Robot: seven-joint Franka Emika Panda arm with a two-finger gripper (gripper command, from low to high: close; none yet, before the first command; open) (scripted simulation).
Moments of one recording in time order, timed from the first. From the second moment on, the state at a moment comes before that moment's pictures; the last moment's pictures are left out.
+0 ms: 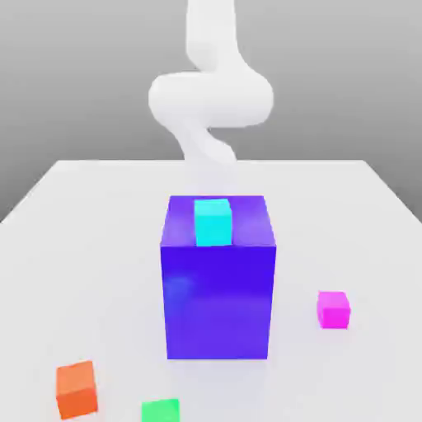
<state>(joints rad) 0.07 -0.72 0.00 -2.35 0.01 2.36 0.71</state>
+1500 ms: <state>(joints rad) 0.48 0.07 0.00 -2.74 0.01 2.80 0.03</state>
